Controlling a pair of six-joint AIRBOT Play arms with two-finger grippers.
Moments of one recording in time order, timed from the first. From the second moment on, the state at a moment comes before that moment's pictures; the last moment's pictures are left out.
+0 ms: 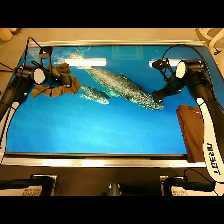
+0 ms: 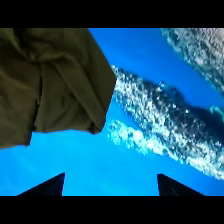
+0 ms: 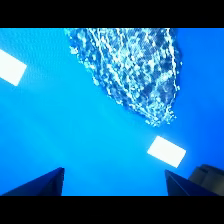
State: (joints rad) left arm -0.22 -1.49 1.50 1.65 -0.93 -1.85; right arm 0.13 -1.51 1.54 -1.58 1.34 1.17
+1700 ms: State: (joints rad) left arm -0.15 -1.69 1.98 1.52 -0.86 -1.78; right arm 0.13 -1.41 1.60 -1.52 1.30 1.12
